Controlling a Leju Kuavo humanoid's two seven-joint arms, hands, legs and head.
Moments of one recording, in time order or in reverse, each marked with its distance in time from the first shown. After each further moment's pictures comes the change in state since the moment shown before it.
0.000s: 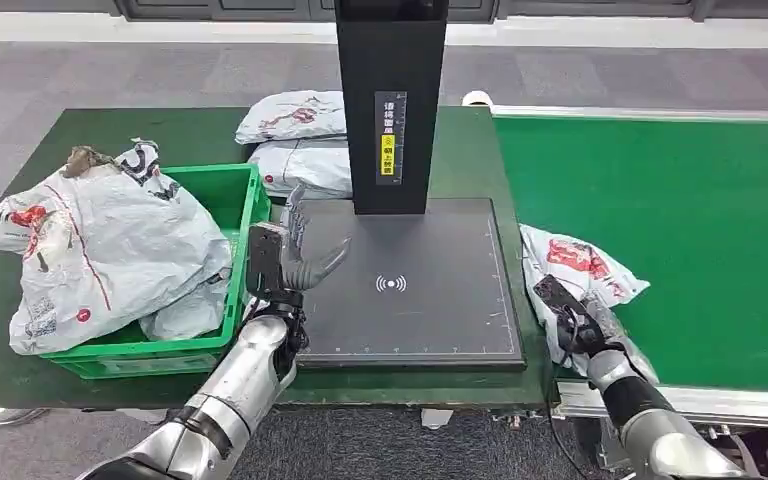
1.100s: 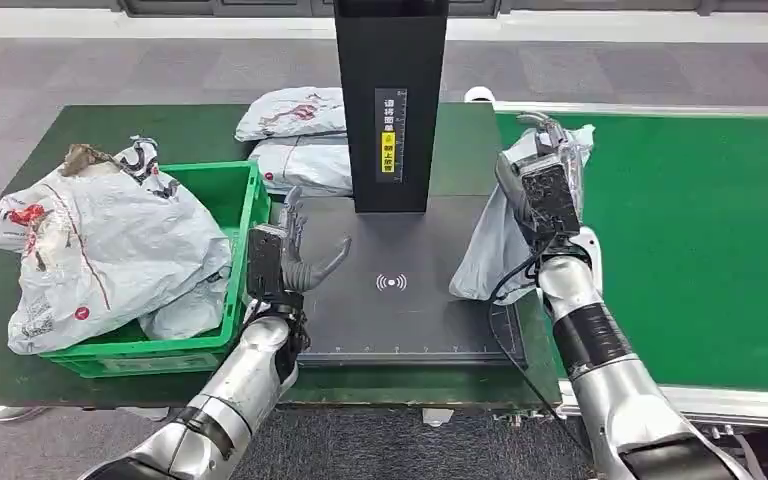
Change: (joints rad) left arm -0.002 -0.006 0.000 0.015 0.007 0.044 -0.034; right arm -0.096 0.149 0.151 -0.576 -0.420 -0.290 -0.519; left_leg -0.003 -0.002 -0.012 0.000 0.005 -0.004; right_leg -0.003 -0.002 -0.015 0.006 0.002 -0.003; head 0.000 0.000
